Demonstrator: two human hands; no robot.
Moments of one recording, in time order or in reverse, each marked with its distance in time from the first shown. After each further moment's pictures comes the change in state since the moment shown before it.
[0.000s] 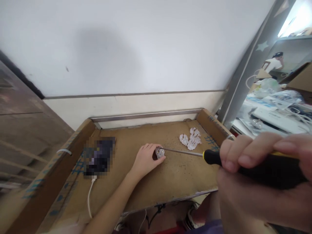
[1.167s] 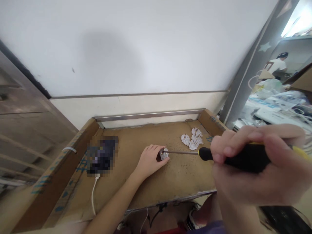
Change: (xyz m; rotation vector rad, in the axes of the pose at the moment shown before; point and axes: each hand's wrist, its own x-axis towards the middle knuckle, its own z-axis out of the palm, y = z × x) left_hand -0.005 0.006 0.007 -0.026 -0.006 0.028; right_hand 0.002 0.013 0.017 0.139 0.050 -0.056
